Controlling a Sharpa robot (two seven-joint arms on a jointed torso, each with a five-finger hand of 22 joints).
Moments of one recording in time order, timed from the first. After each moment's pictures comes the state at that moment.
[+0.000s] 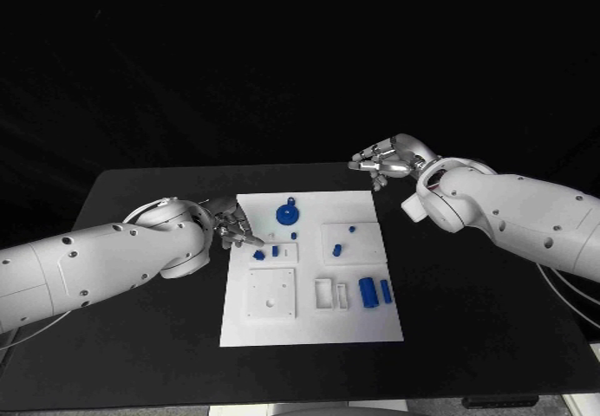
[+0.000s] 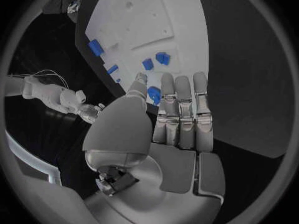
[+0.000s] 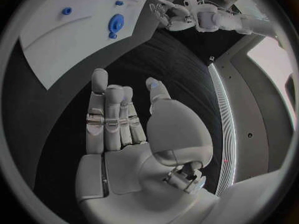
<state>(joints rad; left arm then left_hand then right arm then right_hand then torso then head) 1.32 -0.74 -0.20 1.42 -1.20 -0.22 -0.41 1.23 -0.11 -0.03 0.06 0.07 1.15 0.04 0.18 0.39 1.39 -0.03 0.48 0.35 1.20 -0.06 0.93 0.46 0.01 1.27 -0.09 0.07 1.21 1.24 -0.74 0.03 1.24 -0.79 -0.33 0.07 1.21 0.00 -0.15 -0.03 0.59 0.98 0.12 0.07 0.07 1.09 0.01 0.93 0.80 1.33 -0.05 0.84 0.98 0.09 1.43 -0.06 0.08 1.28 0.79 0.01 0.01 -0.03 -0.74</state>
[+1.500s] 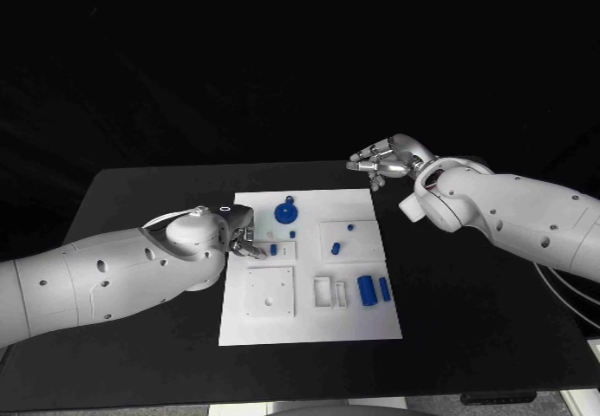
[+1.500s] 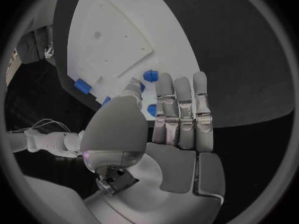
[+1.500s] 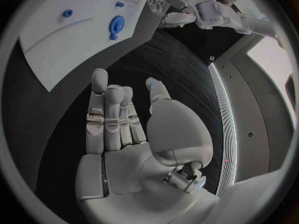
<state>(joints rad) 1.29 -0.67 -0.23 1.43 -1.58 -0.11 -0.55 1.18 -0.16 0.01 0.26 0.06 1.17 0.00 0.39 0.43 1.42 -0.05 0.52 0.38 1.21 -0.08 0.98 0.49 0.02 1.28 -0.09 0.08 1.27 1.23 -0.74 0.03 1.24 -0.79 -0.33 0.07 1.21 0.00 -0.14 -0.02 0.59 0.98 0.12 0.07 0.07 1.09 0.01 0.93 0.80 1.33 -0.05 0.84 0.98 0.09 1.43 -0.06 0.08 1.28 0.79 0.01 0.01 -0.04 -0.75</state>
